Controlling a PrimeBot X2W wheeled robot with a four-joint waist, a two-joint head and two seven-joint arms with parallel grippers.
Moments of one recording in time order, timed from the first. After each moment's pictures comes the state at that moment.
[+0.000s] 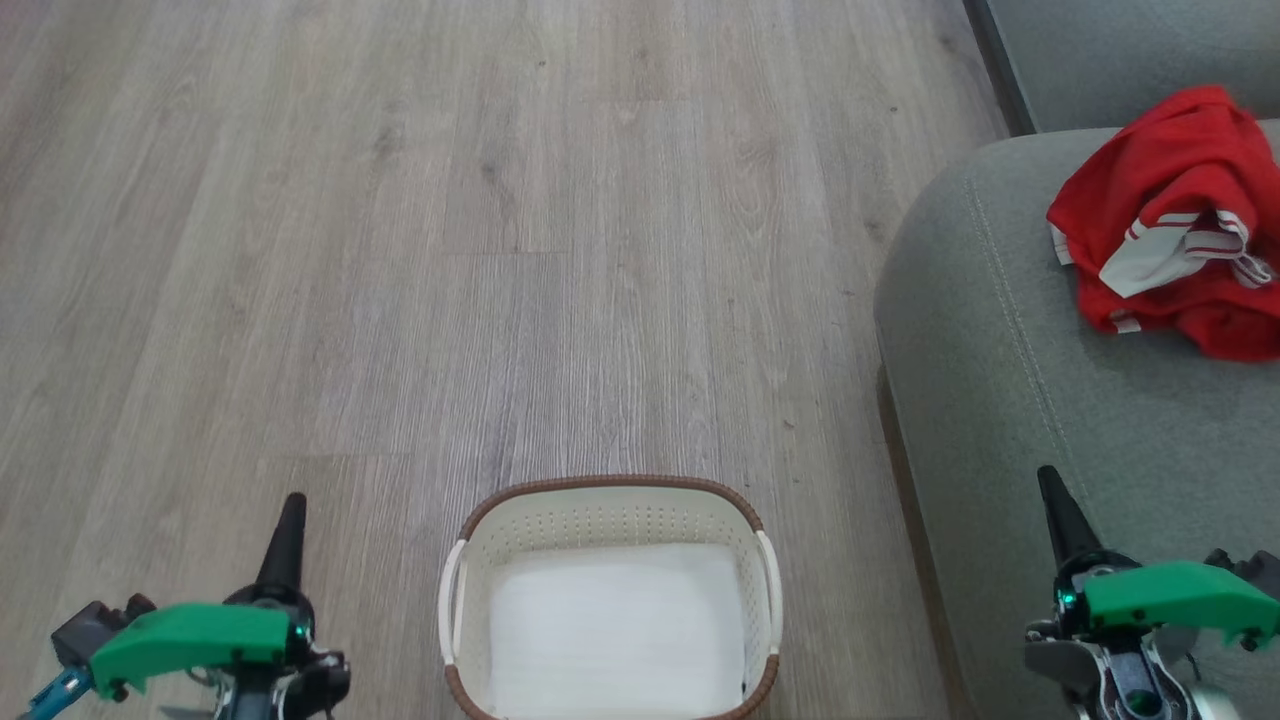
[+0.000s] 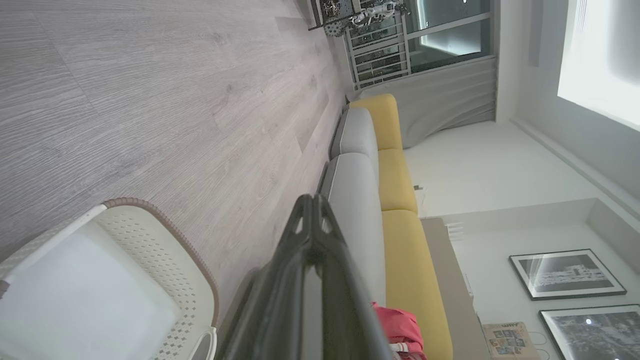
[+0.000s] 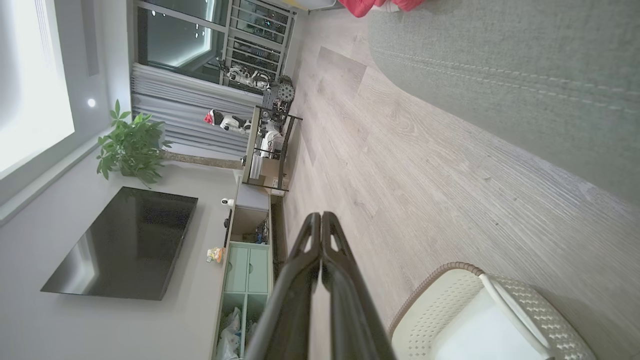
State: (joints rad) left arm -0.01 0.06 0.02 0.29 -1.34 -0.08 0.04; right arm -0.03 -0.05 -0.10 0.32 1.33 0.13 0.04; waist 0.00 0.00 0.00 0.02
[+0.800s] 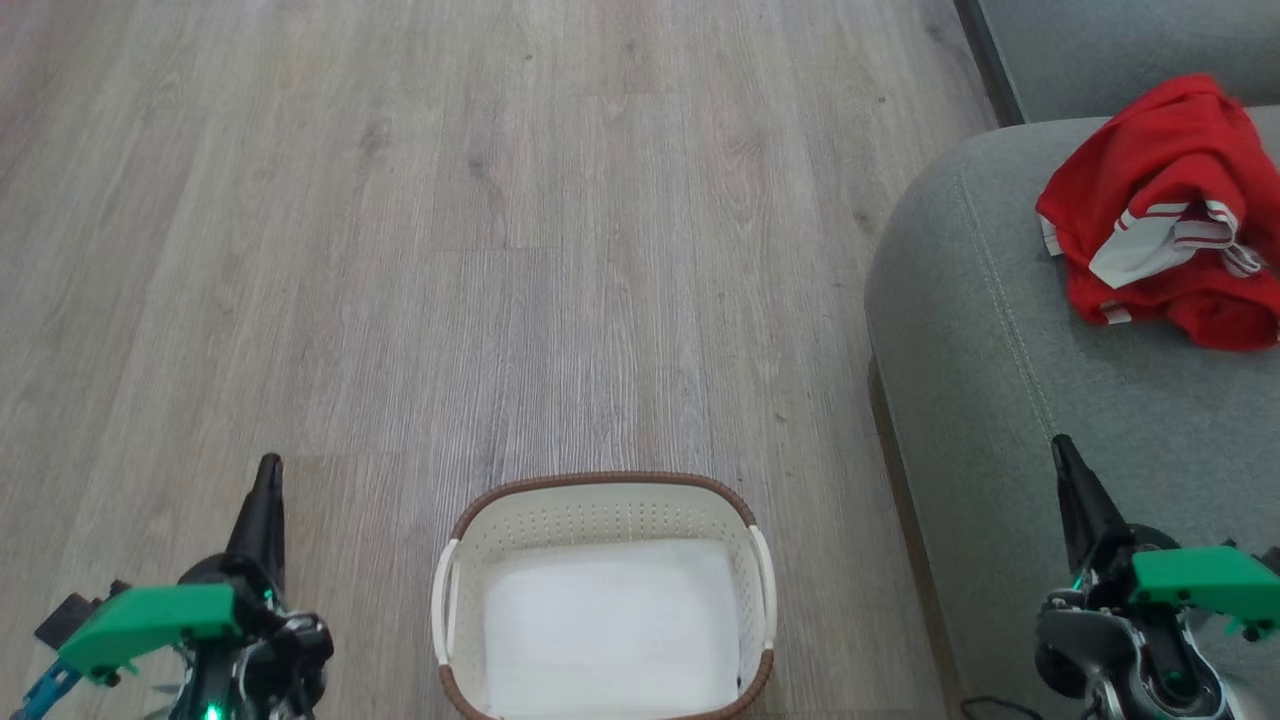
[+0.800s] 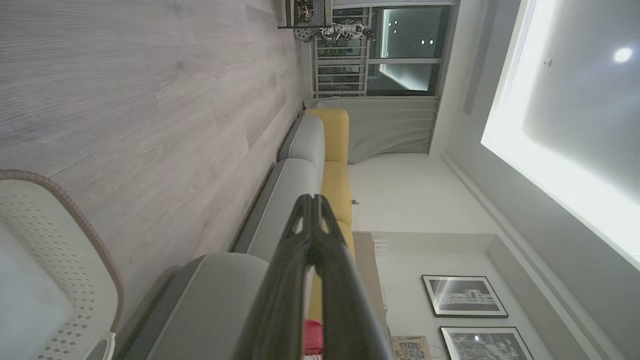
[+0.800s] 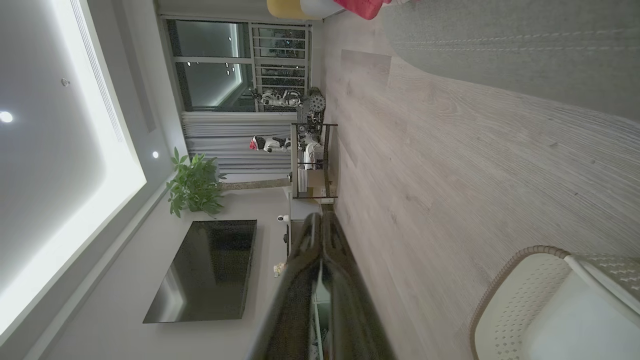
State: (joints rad) left arm -0.05 0.04 0.08 0.28 -1.60 -0.12 0.11; right arm -0.05 -0.05 -0.13 0.29 1.60 0.13 0.11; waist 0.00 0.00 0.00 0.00
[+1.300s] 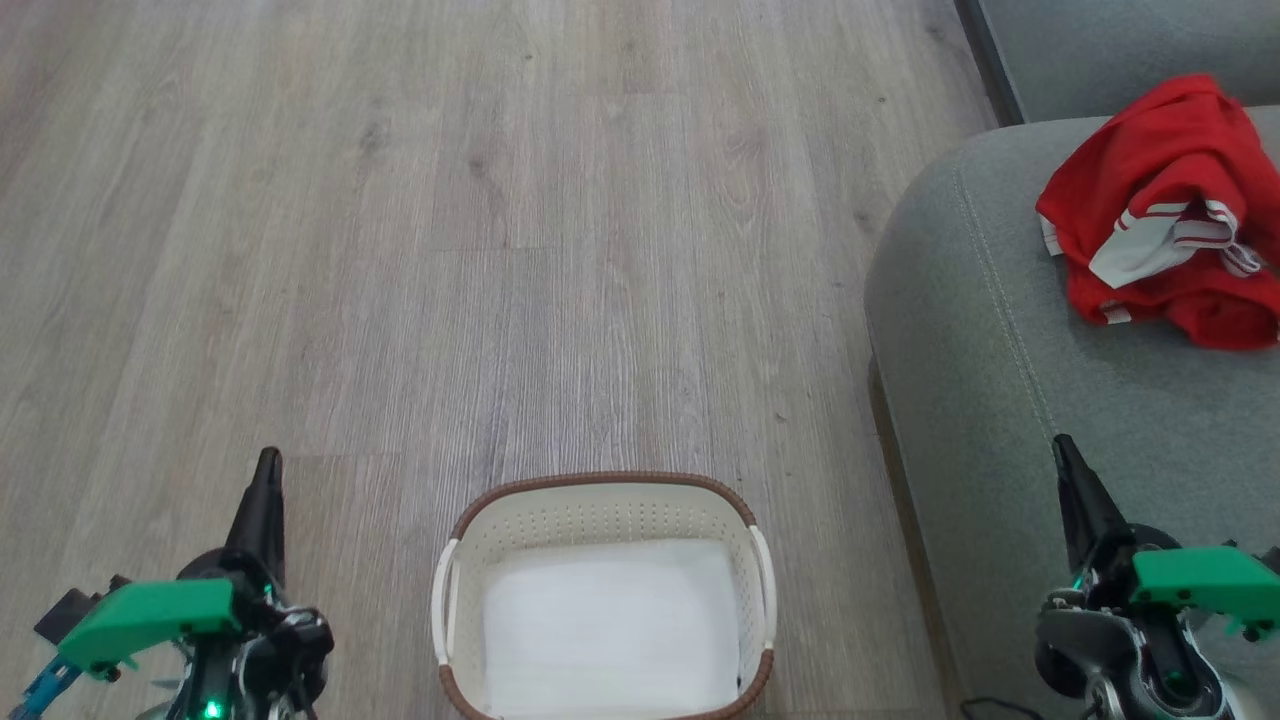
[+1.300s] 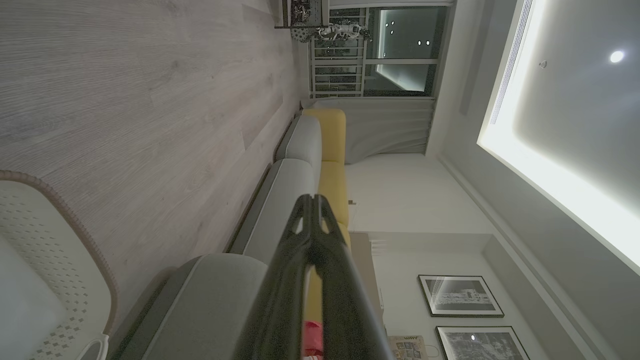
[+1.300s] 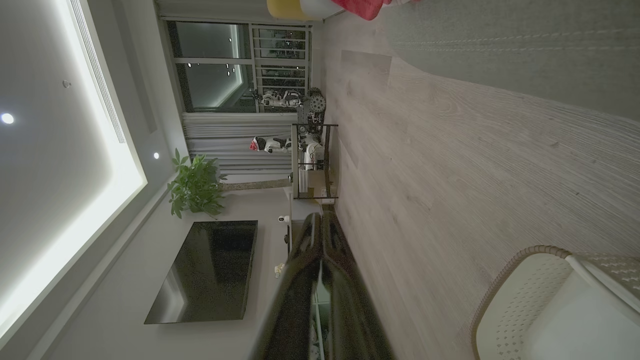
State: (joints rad) left arm -0.06 0.04 0.08 0.28 -1.61 -0.12 0.11; right arm -0.05 -0.05 -0.13 0.28 1.60 0.13 0.11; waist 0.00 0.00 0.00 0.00
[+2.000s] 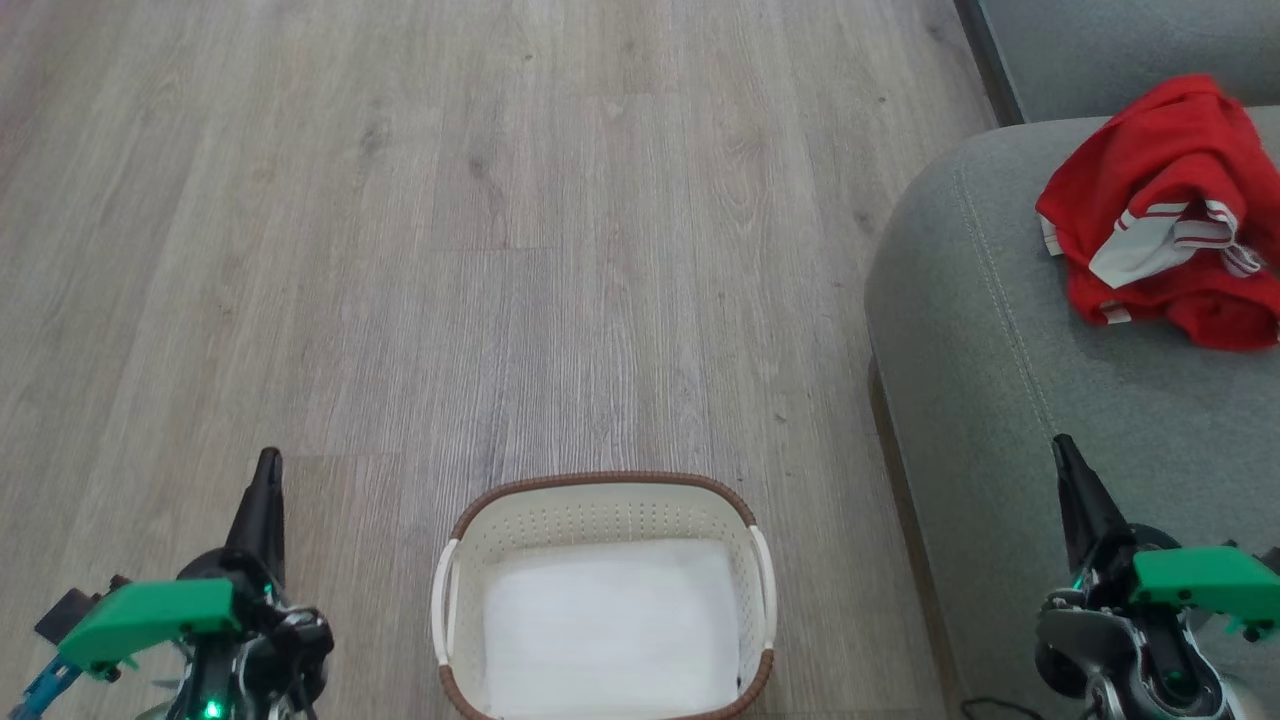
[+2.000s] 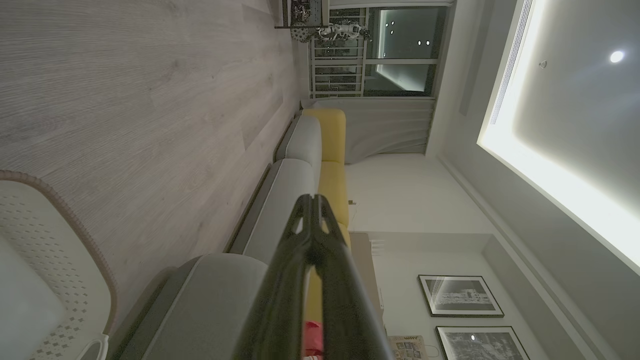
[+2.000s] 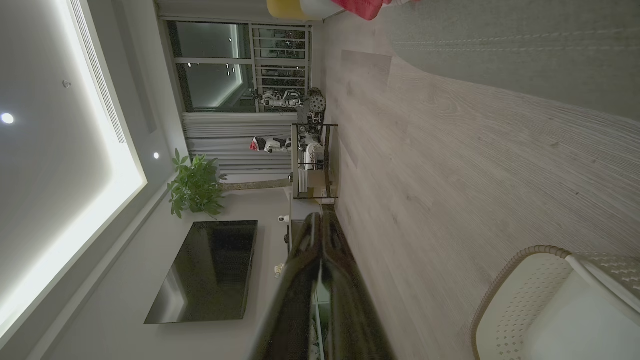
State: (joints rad) left arm -0.06 0.04 0.08 0.28 -1.61 -0.12 0.11; right arm -0.05 -0.05 -0.13 0.28 1.60 0.13 0.11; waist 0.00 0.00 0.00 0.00
